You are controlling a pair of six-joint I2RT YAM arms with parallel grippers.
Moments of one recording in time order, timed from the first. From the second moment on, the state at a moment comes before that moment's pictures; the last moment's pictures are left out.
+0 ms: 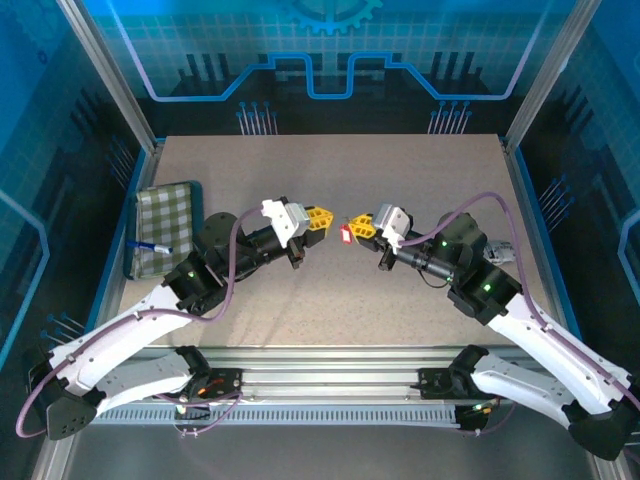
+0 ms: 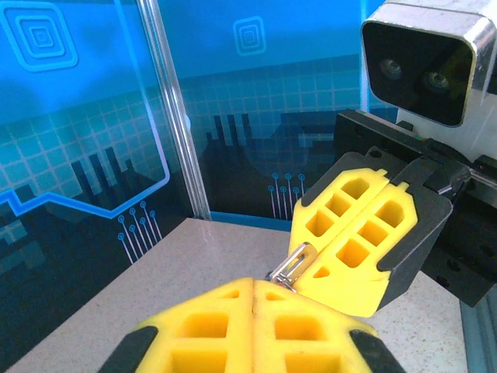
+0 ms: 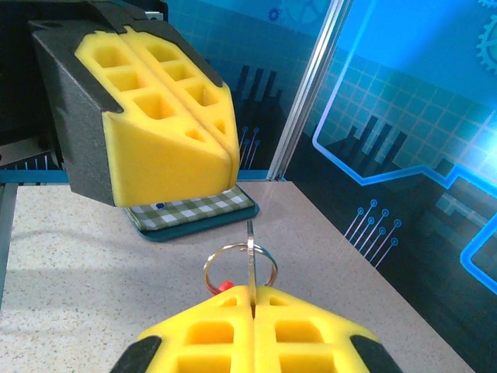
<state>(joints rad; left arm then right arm) -0.78 0.99 0.91 0.14 0.24 0.14 0.71 0.87 0.90 -0.11 -0.29 -0.33</state>
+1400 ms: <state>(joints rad) -0.76 1.09 0.88 0.24 0.44 0.05 0.65 0.91 0.96 -0.10 -0.56 -0.08</state>
